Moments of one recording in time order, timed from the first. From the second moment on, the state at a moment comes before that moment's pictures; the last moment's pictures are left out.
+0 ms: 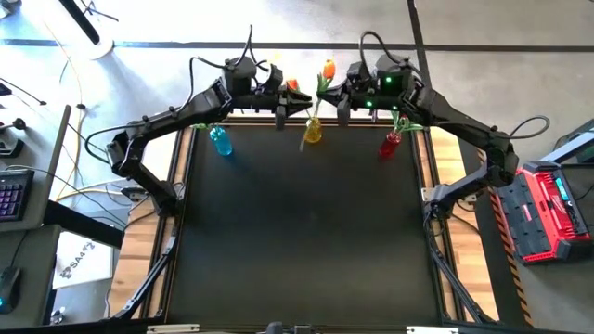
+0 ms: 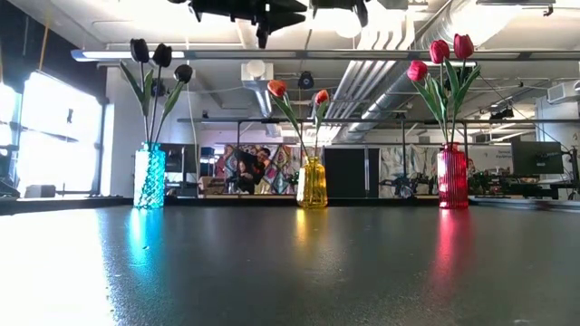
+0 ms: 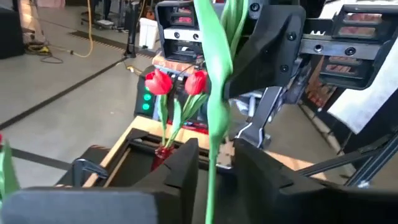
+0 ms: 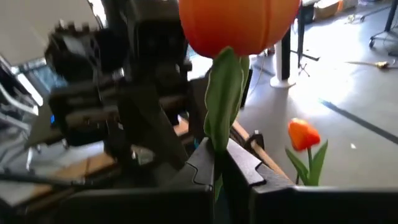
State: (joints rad) left arm 0.54 1.58 1.49 -0.05 0.46 -0.16; right arm -0.49 1.44 1.59 -0.37 -0.20 0.17
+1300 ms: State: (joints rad) left arm 0.44 1.74 1.49 0.04 0.68 -0.16; right arm -0.49 1.44 1.59 -0.61 -0.59 0.01
